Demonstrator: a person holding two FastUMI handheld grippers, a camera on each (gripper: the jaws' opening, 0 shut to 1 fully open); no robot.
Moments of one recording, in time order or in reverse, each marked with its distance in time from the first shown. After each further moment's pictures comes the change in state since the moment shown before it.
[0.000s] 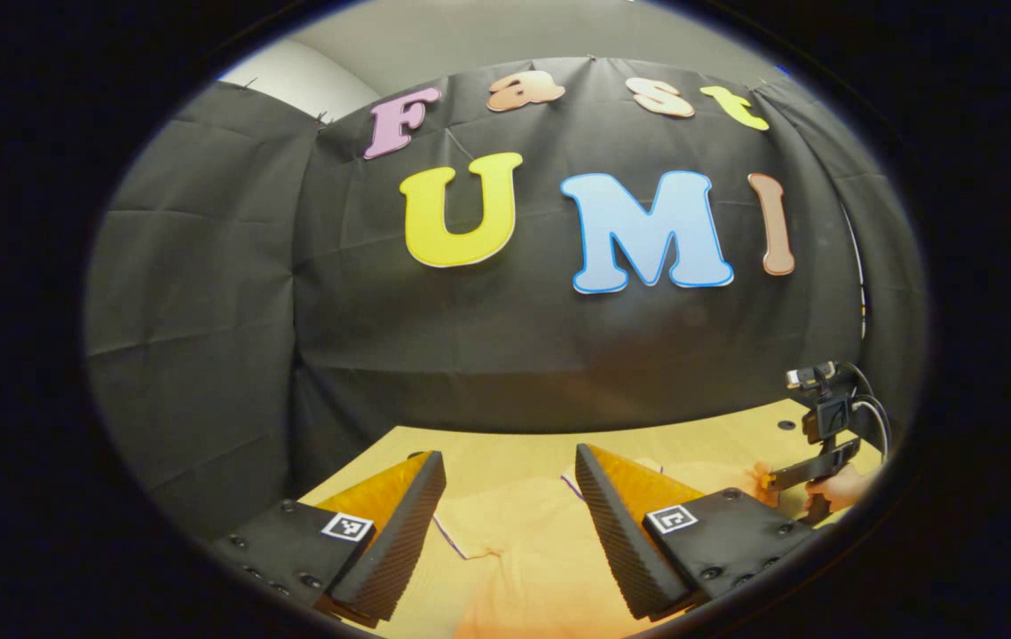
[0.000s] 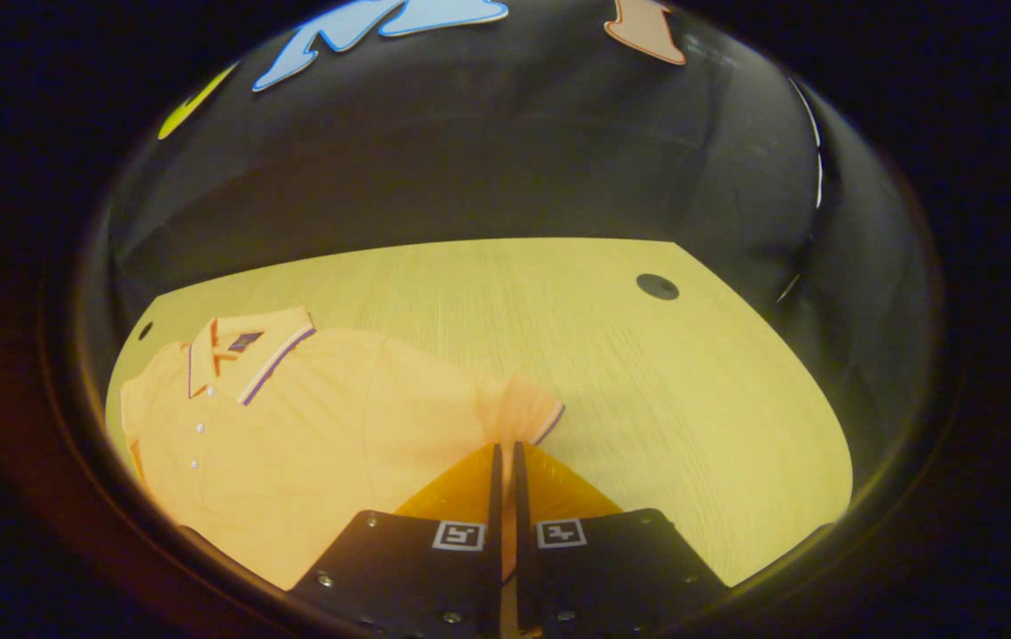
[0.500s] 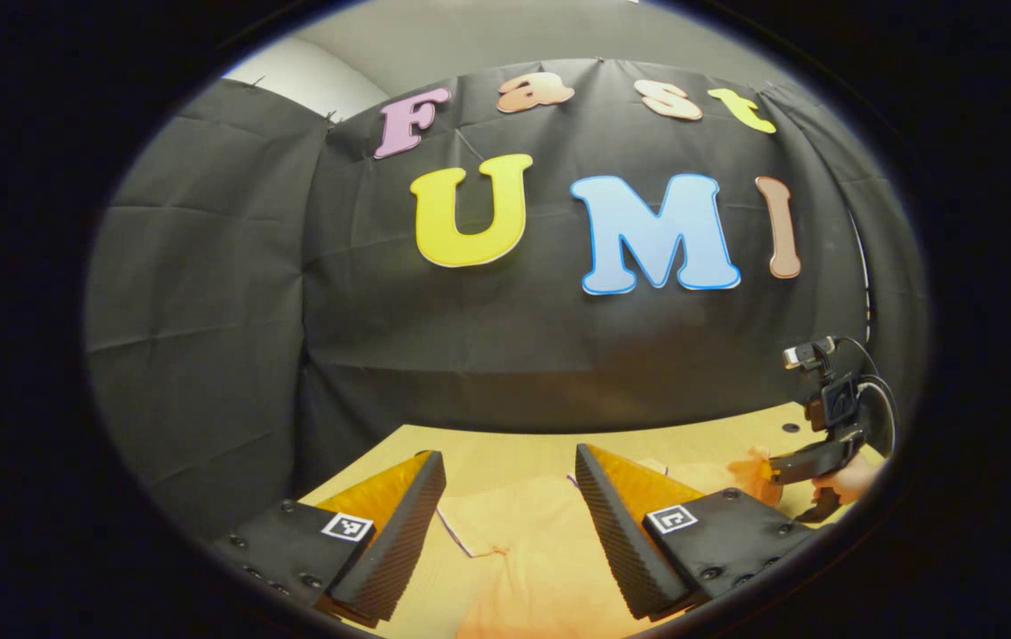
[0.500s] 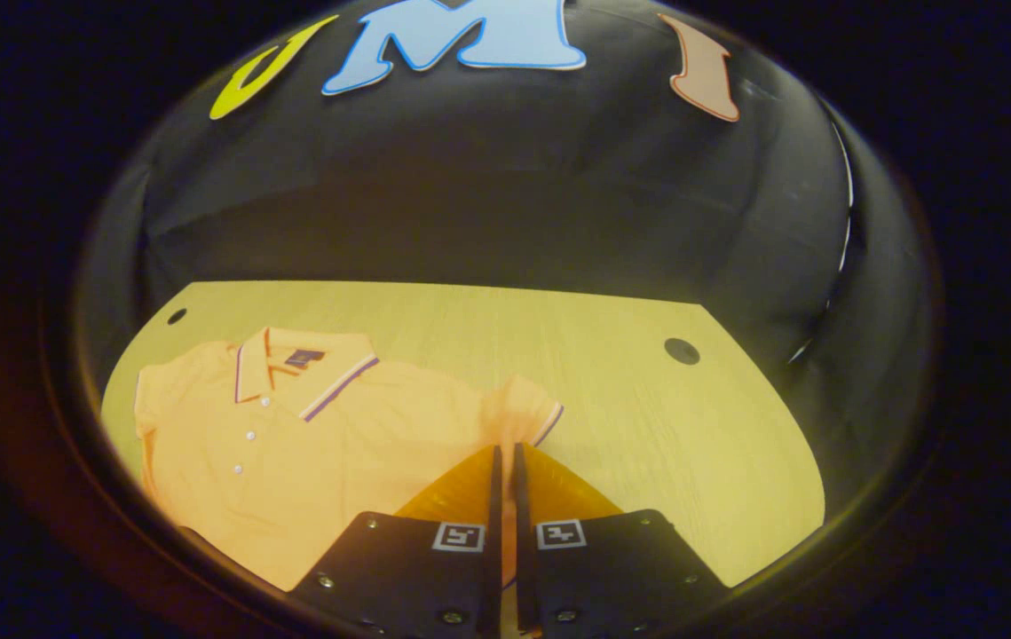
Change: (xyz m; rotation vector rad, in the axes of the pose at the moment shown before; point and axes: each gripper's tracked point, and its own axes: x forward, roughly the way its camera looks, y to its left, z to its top) left arm -0.007 0.008 -0.002 -0.012 0.000 0.023; right arm -0.033 0.042 0.029 -0.140 -0.087 0.068
